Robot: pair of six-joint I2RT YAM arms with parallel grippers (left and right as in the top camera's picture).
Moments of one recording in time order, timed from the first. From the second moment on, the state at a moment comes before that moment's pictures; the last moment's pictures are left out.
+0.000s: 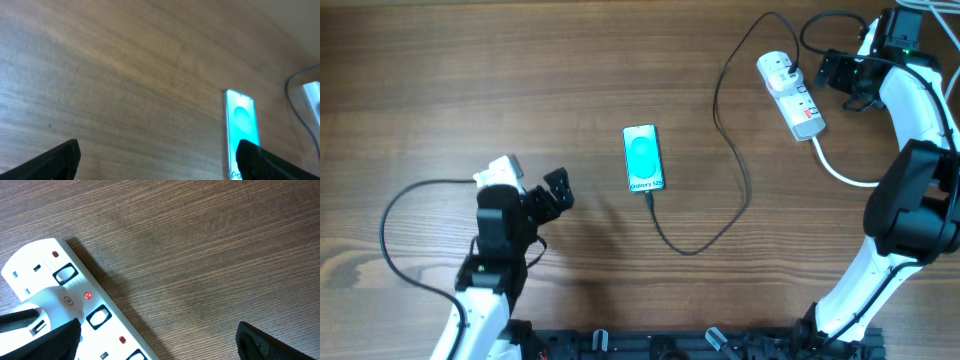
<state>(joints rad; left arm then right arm) -0.08 0.95 0.29 0.04 0.06 -0.57 -0.24 2.10 1.66 -0.64 -0.04 0.13</state>
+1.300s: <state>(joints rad) -0.08 0.01 0.01 -0.07 0.02 -0.33 -0.24 2.10 1.66 -0.64 -0.04 0.13</state>
